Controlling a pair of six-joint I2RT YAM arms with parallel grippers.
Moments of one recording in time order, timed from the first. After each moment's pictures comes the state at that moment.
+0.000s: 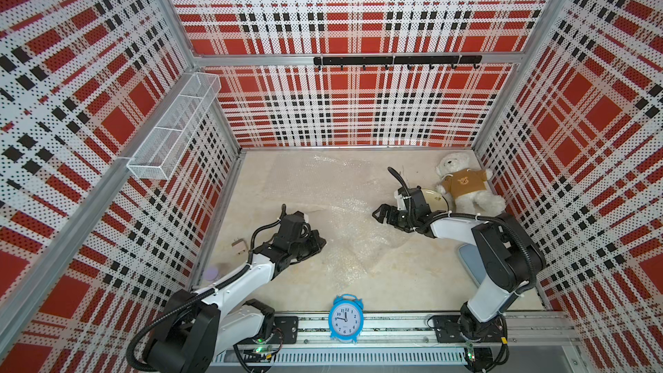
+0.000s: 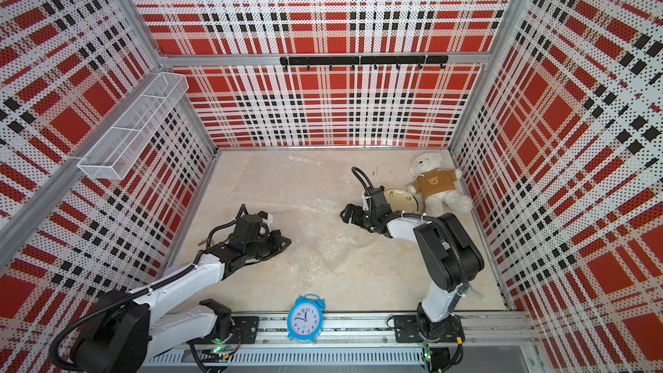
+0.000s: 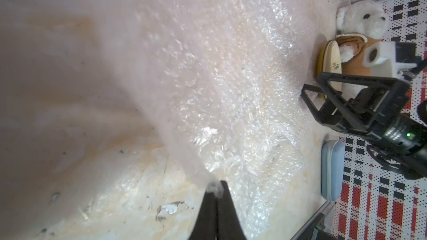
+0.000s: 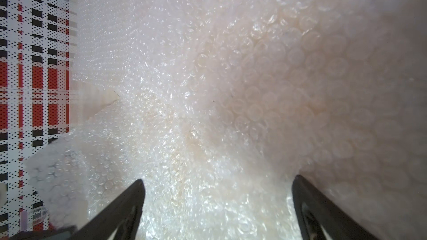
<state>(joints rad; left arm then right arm) -0.41 1.11 0.48 -0.16 0.32 -0.83 0.44 1.72 0.82 0.08 -0.29 0.69</state>
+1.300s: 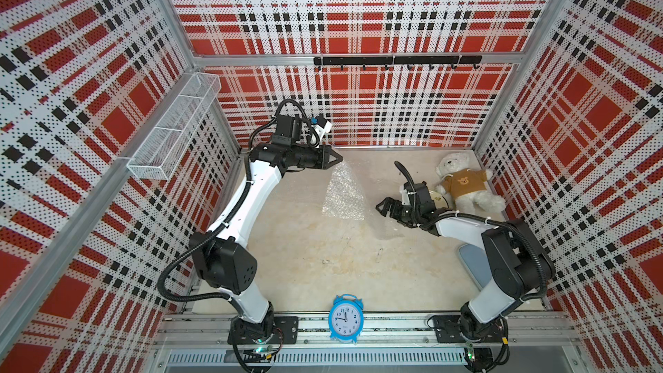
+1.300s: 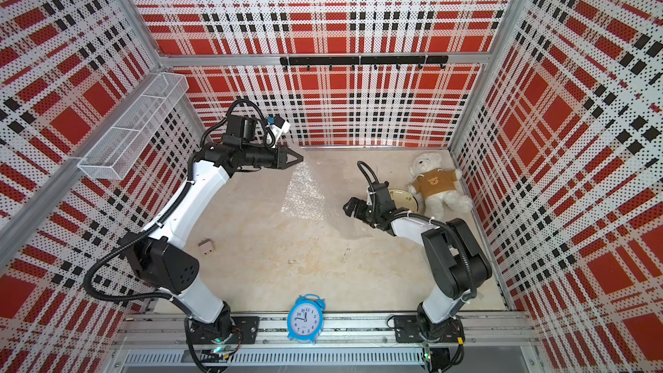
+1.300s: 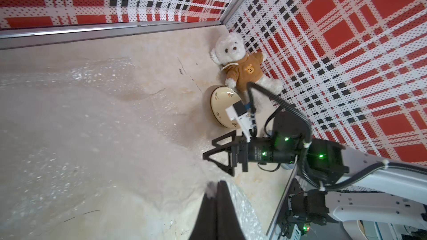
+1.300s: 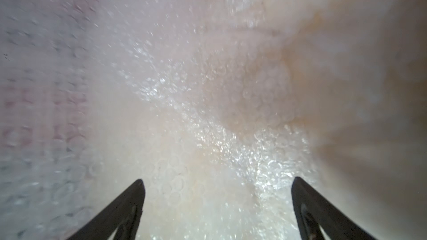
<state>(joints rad) -0.26 1.72 1.82 -0.81 0.71 -0.15 0.39 1.65 0.88 0.01 -0.26 0.72</state>
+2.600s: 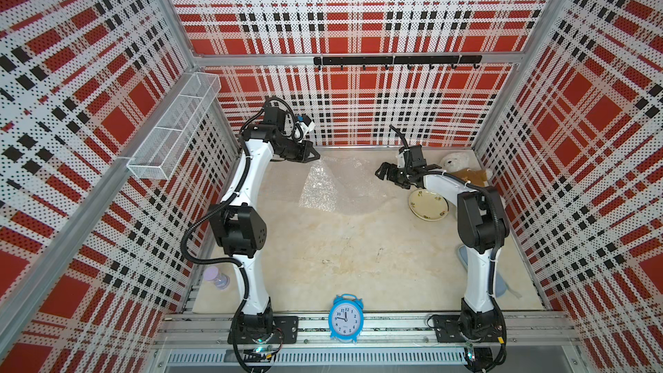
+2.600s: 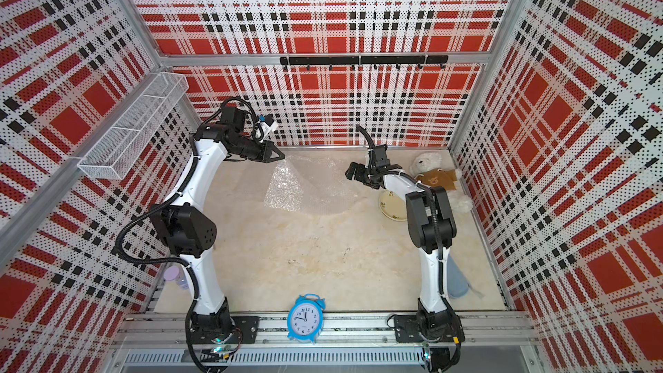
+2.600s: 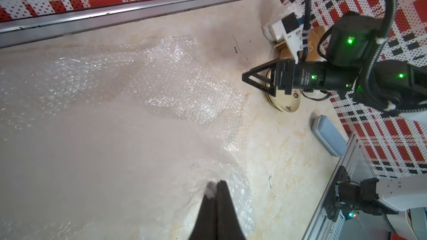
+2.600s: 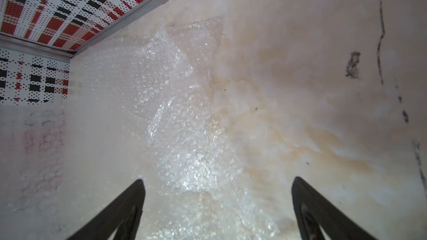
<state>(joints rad) -0.11 2.02 2.17 -1.15 0.69 0.17 0.27 2.13 1.61 -0.31 -0.30 0.50</state>
